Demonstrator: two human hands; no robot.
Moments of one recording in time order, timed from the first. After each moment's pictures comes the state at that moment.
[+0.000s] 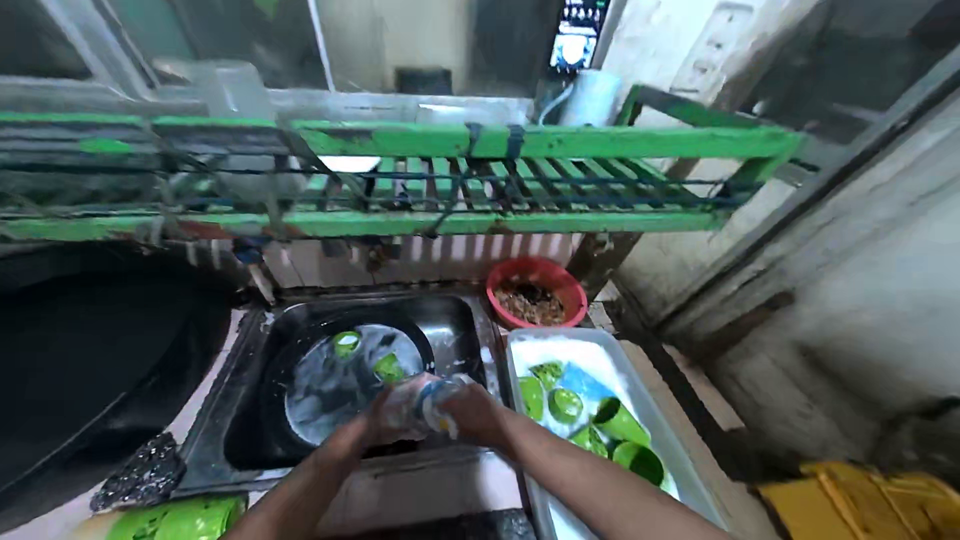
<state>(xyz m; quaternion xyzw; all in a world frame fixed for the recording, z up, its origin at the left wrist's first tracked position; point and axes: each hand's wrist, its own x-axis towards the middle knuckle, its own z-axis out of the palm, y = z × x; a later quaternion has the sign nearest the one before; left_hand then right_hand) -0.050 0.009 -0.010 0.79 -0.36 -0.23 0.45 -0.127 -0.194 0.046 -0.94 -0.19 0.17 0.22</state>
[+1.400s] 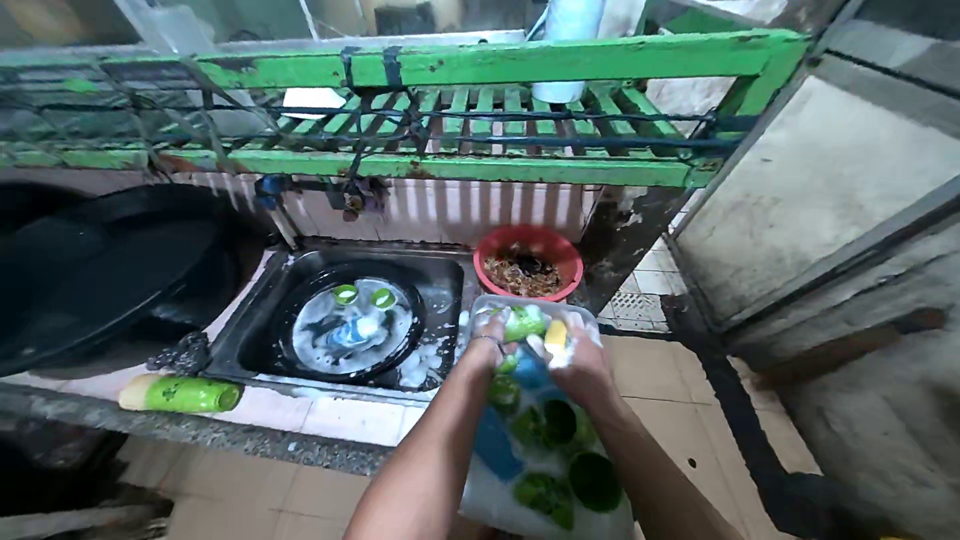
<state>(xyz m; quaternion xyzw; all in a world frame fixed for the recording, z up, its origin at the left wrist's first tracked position) -0.118 -0.287 0.045 0.66 0.19 -0.21 0.70 -0.194 -0.423 0.062 -0.94 0.11 -0.02 0.32</state>
